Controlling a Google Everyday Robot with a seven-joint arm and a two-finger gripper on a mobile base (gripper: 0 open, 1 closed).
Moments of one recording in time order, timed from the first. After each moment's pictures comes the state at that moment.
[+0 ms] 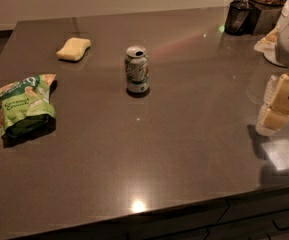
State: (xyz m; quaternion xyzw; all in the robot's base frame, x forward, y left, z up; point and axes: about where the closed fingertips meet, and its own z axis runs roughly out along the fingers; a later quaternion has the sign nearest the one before) arm 0.438 -0.217 0.977 -0.60 0.78 -0.03 0.16
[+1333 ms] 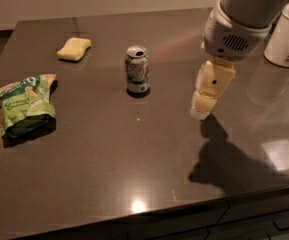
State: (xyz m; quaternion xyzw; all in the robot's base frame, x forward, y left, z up) arm 0.480 -0.124 0.962 -0.60 0.79 0.00 0.15
